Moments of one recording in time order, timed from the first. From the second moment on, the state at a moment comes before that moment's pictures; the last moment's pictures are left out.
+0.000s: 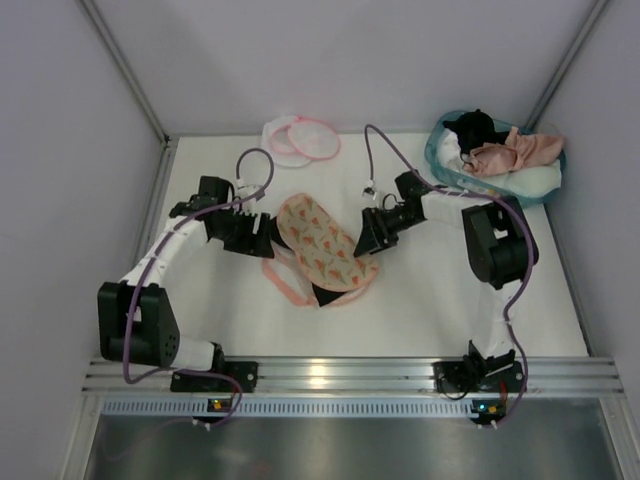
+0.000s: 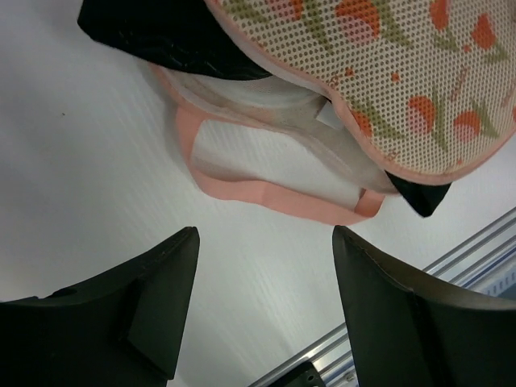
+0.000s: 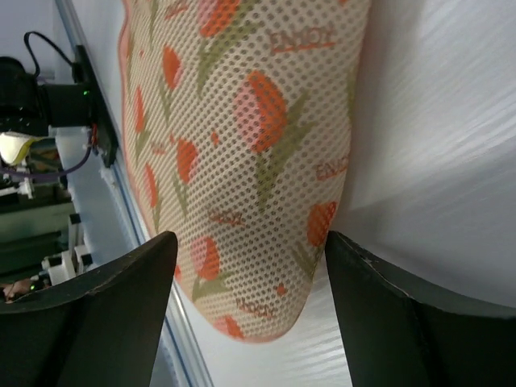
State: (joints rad) left arm -0.12 1.39 1.05 -0.76 0.45 0.12; right arm 0.34 2.03 1.29 -0.48 -0.97 -0.03
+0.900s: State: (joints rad) left arm -0.11 1.92 1.18 -0.54 0.77 0.03; right arm 0.34 1.36 1.15 -0.42 -0.37 -0.27
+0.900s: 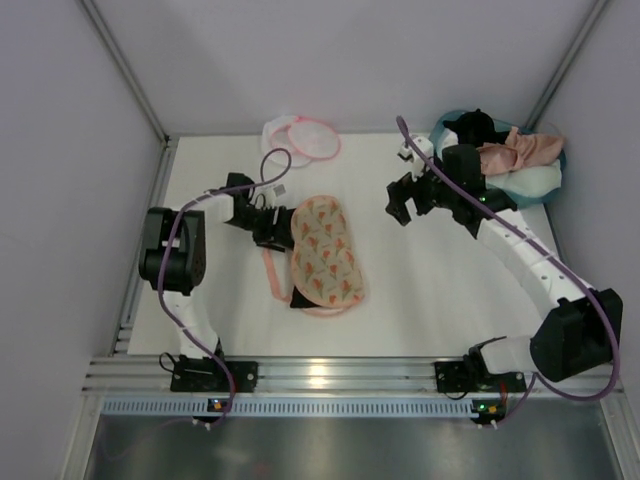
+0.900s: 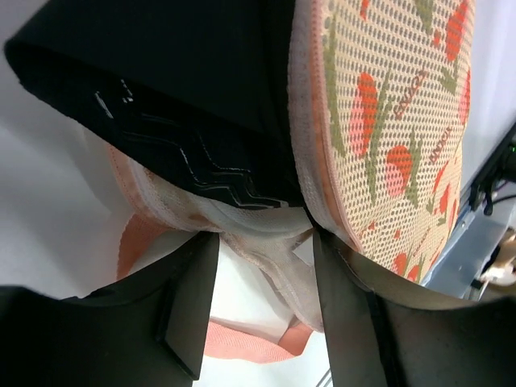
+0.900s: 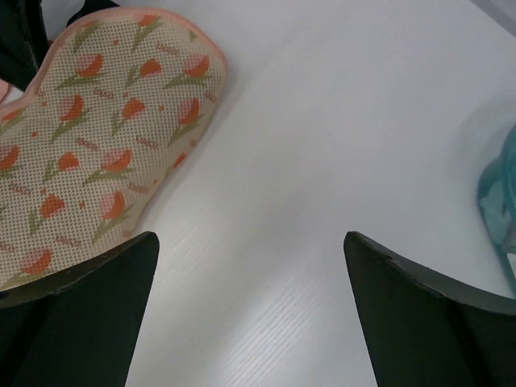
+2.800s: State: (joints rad) left arm -0.52 1.86 1.22 -0.60 0.78 -0.06; right arm 0.19 1.48 0.89 -0.34 -0.70 0.12
